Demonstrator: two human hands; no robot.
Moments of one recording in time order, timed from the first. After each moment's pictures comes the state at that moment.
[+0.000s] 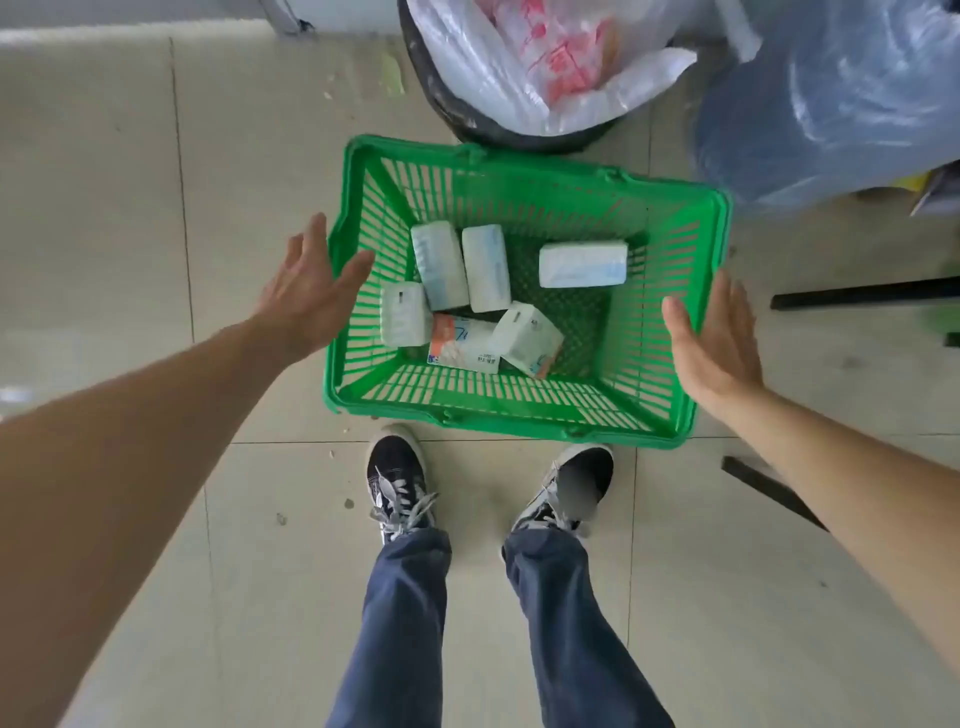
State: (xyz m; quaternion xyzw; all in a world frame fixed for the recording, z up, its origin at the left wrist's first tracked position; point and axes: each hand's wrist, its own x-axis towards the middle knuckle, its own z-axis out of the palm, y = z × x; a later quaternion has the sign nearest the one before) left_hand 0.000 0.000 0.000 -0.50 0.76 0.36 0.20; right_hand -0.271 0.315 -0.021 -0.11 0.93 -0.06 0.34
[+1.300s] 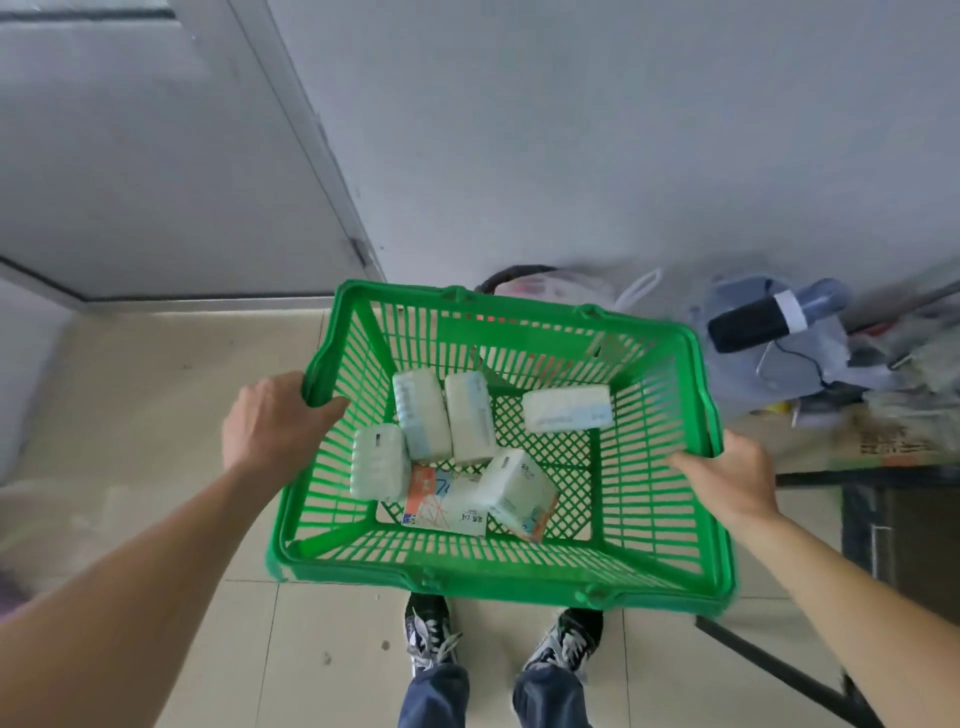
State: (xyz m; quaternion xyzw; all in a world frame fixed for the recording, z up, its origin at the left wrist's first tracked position) left_hand 0.032 -0.068 0.305 -0.60 0.77 0.20 0.02; right_hand -0.298 0.266 0.258 -0.10 0.93 -0.26 0.23
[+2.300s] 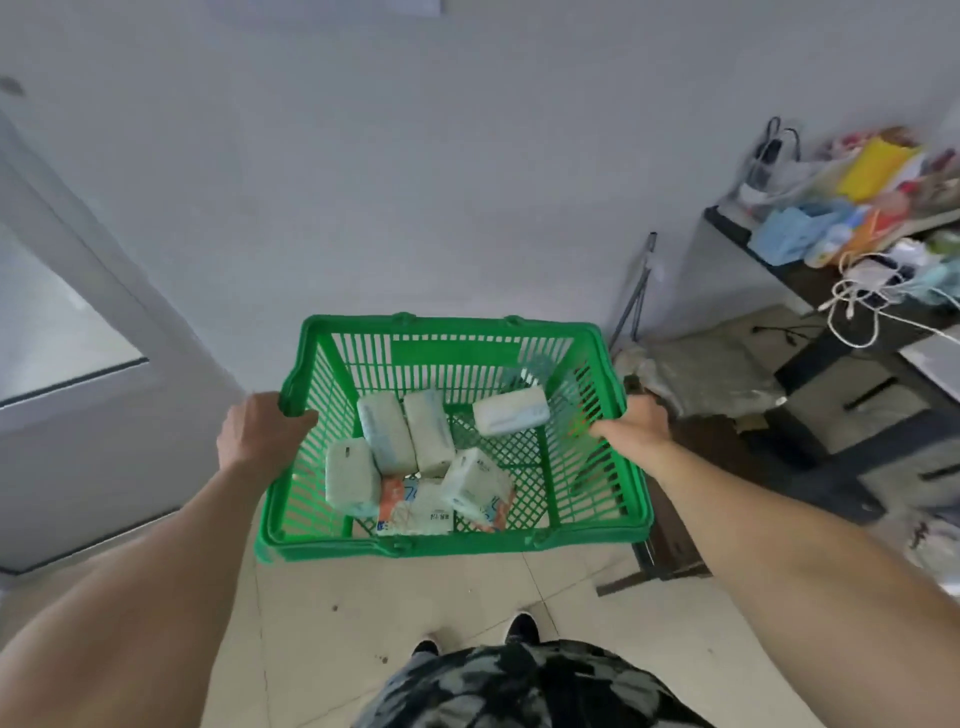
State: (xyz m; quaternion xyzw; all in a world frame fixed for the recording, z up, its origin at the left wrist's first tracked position) left_hand -0.054 0.019 0.631 -0.46 0.86 0.23 -0.03; right_hand -0.280 0.426 0.602 0.04 0.94 -0.30 0.18
